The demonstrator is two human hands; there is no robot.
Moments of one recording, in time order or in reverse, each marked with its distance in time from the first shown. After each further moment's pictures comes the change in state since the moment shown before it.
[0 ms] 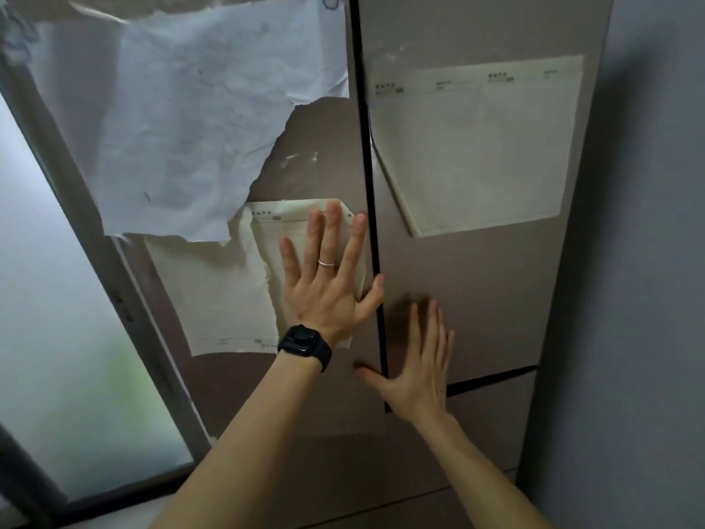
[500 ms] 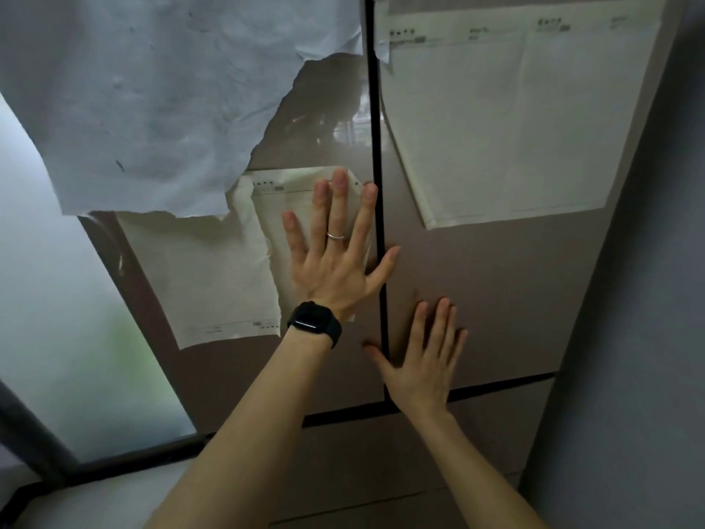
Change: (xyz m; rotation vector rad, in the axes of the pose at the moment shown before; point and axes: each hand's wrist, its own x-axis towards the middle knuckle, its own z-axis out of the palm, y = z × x) left_hand 0.018 0.005 0.045 0.174 0.000 -0.035; right_hand 0.018 0.031 0.048 -0.201 0.185 -0.059
